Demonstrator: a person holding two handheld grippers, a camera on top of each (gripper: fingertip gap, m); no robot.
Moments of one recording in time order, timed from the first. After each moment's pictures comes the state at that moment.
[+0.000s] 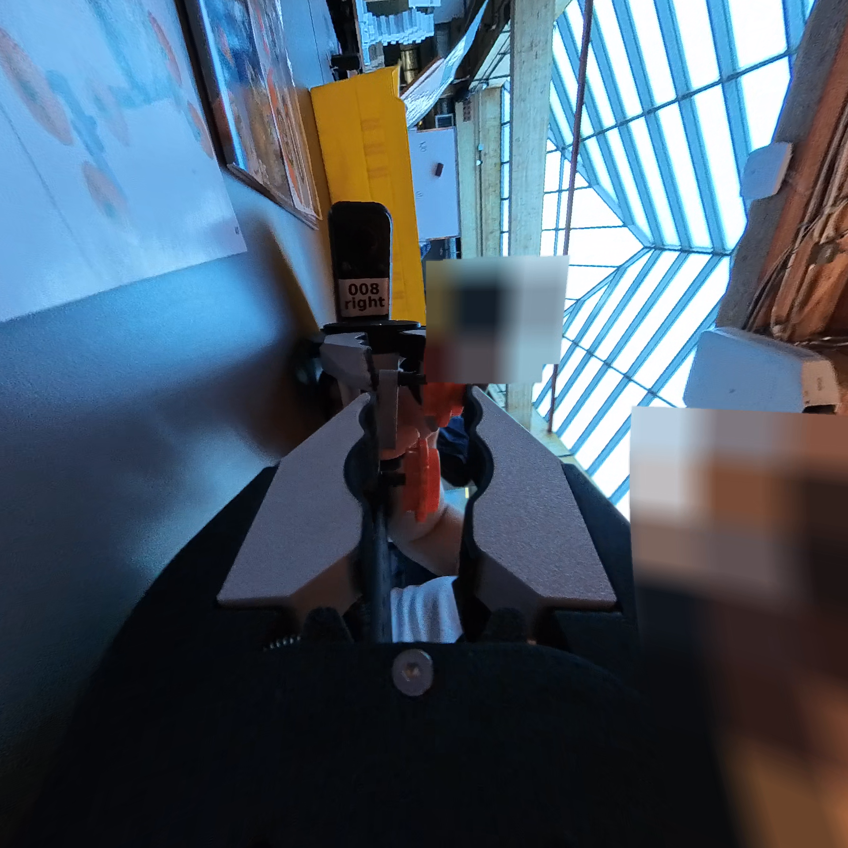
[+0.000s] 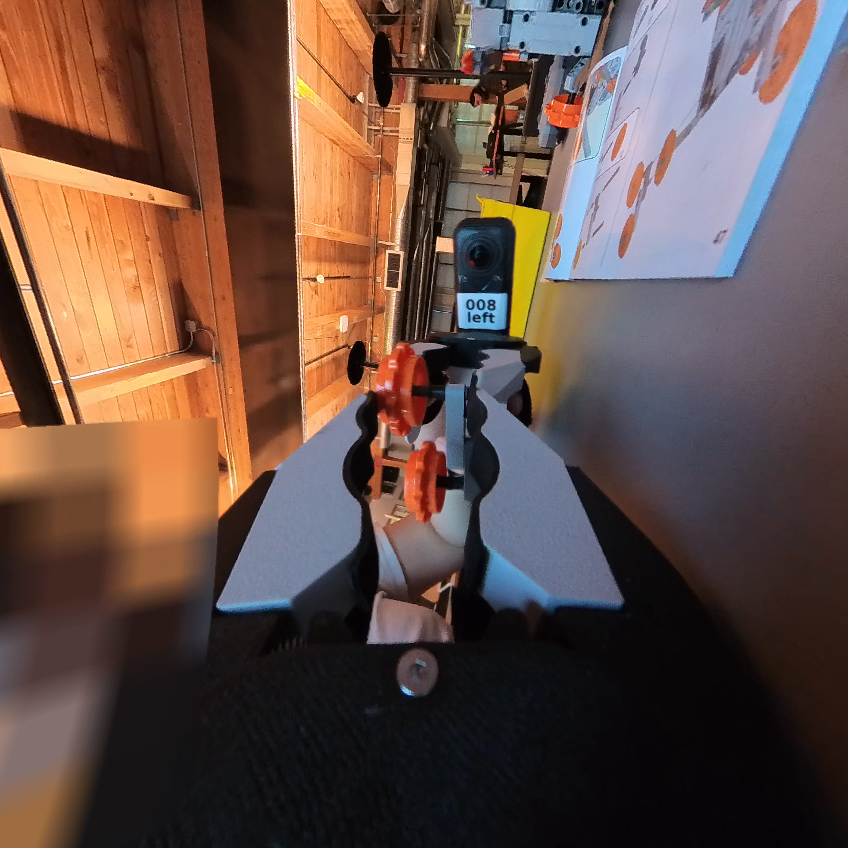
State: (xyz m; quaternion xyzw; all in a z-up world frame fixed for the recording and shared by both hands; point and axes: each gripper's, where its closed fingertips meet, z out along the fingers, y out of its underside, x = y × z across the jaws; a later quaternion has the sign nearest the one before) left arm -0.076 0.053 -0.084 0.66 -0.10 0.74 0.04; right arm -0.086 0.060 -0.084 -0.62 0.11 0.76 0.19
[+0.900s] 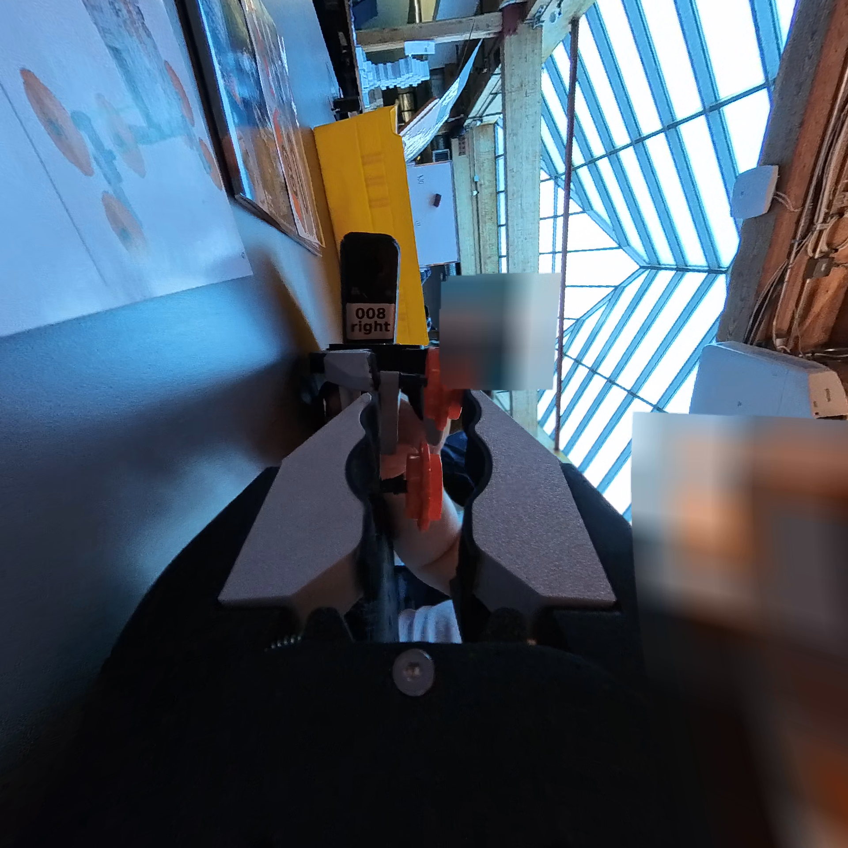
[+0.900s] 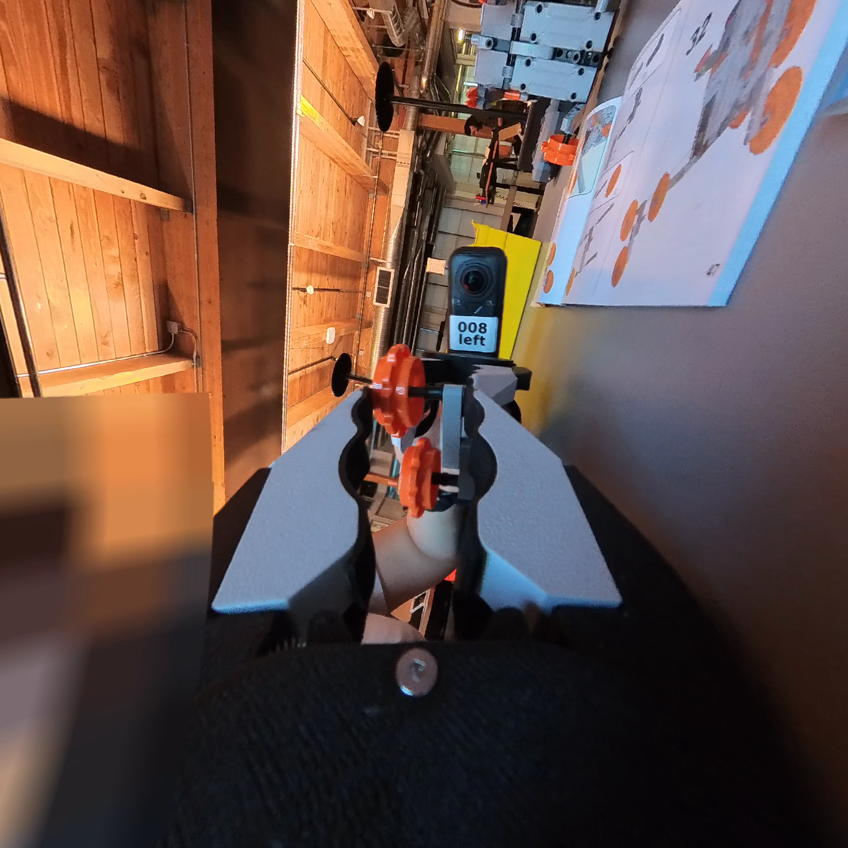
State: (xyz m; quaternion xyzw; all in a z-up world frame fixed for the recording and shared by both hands) left arm -0.075 0.059 -0.084 0.66 -0.09 0.74 0.01; right arm -0.084 0.065 -0.085 -0.62 0.10 0.74 0.23
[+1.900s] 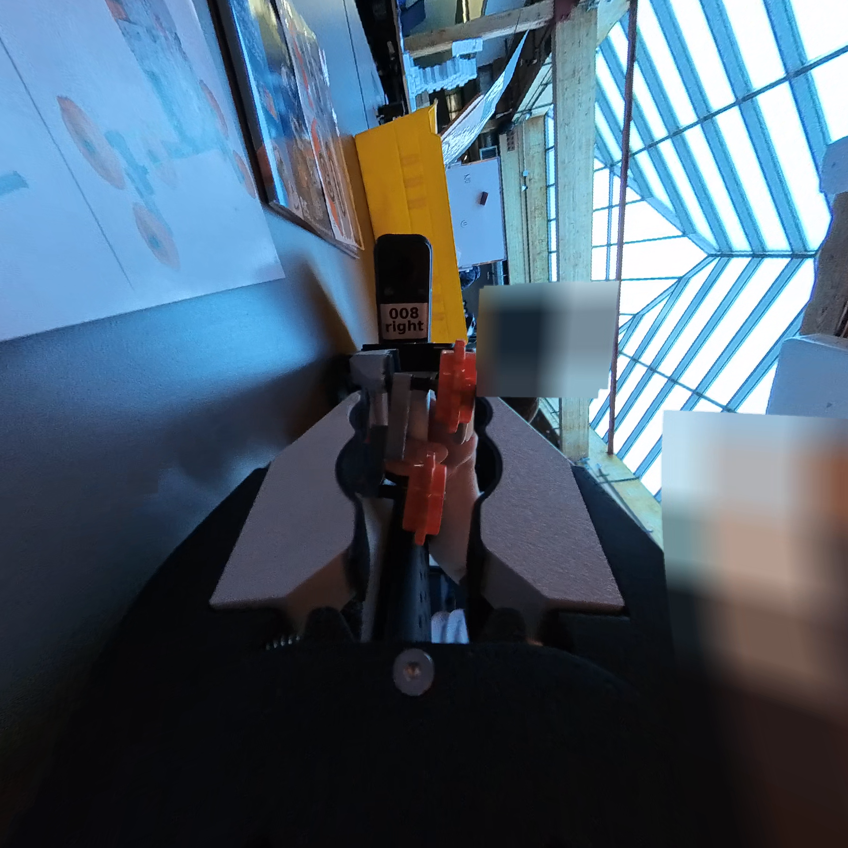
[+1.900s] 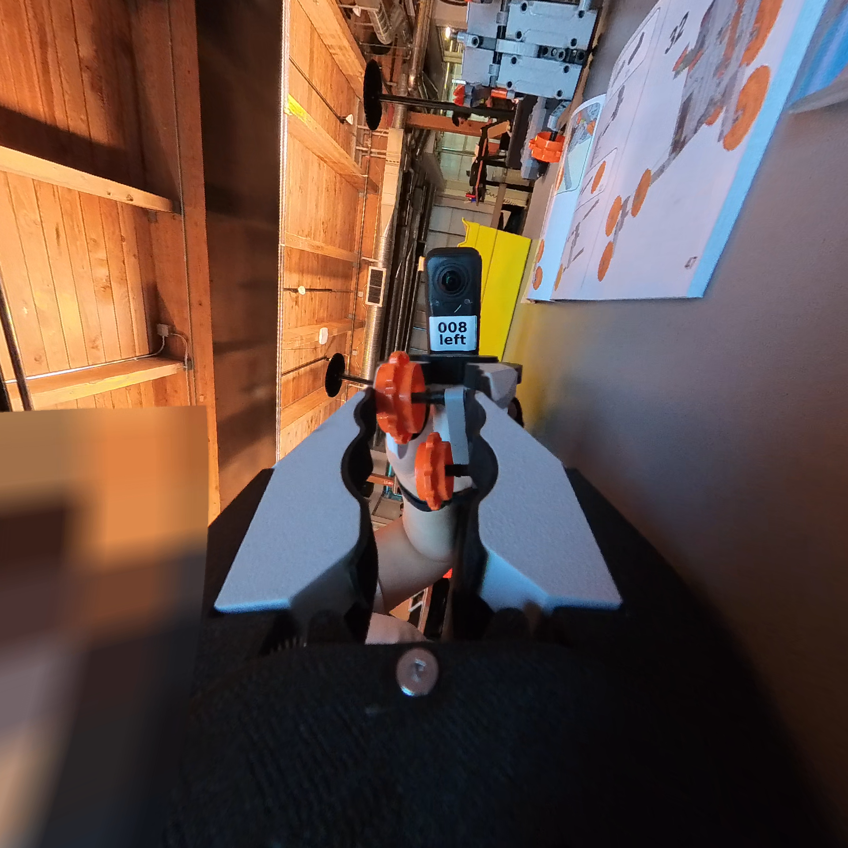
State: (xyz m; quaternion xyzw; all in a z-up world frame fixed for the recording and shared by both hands) left arm -0.073 0.058 -0.094 0.70 -0.11 0.71 -0.02; right arm -0.082 0.064 -0.089 -0.63 0.11 0.73 0.23
